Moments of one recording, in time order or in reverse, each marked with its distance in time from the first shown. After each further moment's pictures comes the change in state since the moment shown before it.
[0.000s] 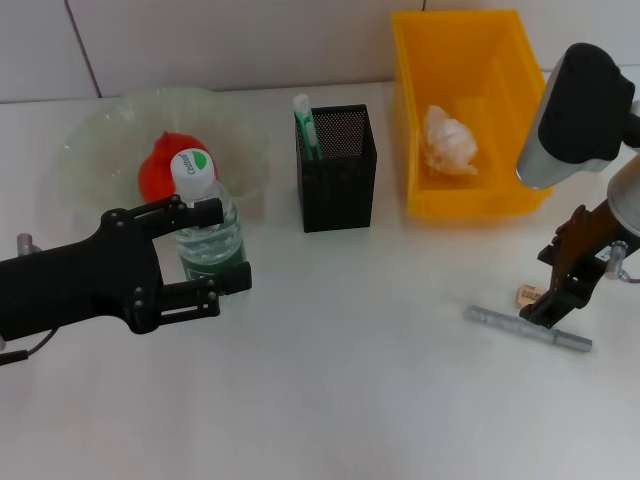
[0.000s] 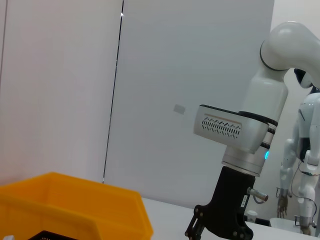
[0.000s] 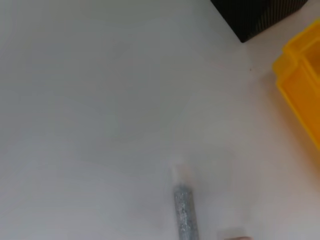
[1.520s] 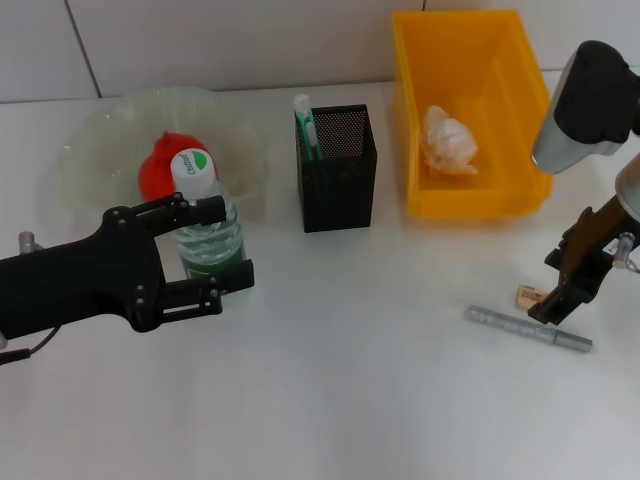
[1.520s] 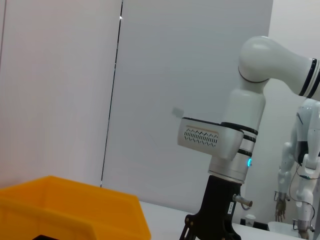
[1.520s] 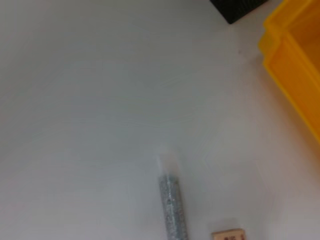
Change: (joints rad) left arm -0.001 -0.002 0.003 0.000 -0.009 0.004 -0.005; right arm 0.106 -0.021 0.163 0.242 -0.023 0.036 -0.114
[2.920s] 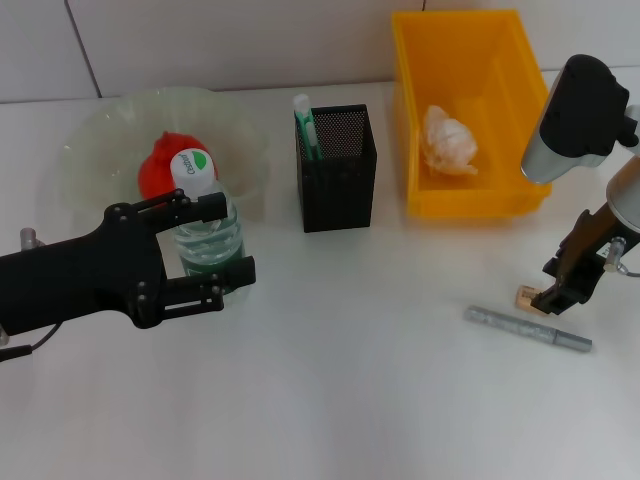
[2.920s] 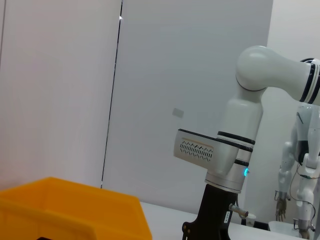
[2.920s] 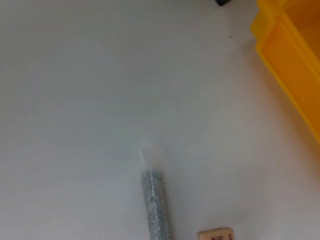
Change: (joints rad) left arm -0.006 0.000 0.000 0.000 0.000 -0.004 0.000; right arm 0.011 0.018 -0.001 0.056 -0.057 0.073 -0.001
